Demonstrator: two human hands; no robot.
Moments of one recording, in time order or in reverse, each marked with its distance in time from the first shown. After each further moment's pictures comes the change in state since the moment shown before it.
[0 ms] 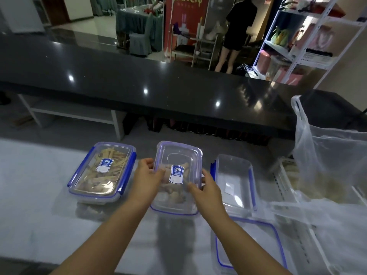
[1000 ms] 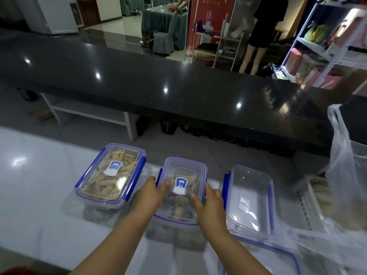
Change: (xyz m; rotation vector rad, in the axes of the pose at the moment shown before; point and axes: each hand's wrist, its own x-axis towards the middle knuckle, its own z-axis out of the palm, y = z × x) left_hand 0.039 -0.048 0.004 0.478 0.016 -0.209; right_hand 0.036 0.036 0.019 -0.323 -0.010 -0.036
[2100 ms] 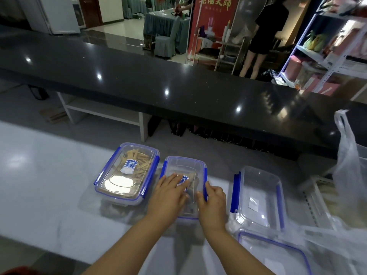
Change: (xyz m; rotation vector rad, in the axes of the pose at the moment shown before) left_hand -0.016 -0.021 -0.013 0.585 0.096 0.754; right_hand -0.016 -0.031 0.031 -0.045 0.155 -0.032
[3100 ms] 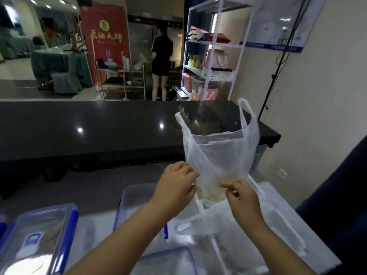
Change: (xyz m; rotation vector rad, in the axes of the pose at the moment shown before) left_hand 0.100 0.340 0.039 -0.001 0.214 0.764; right_hand 0.013 0.203 -0.341 0.017 0.430 0.006
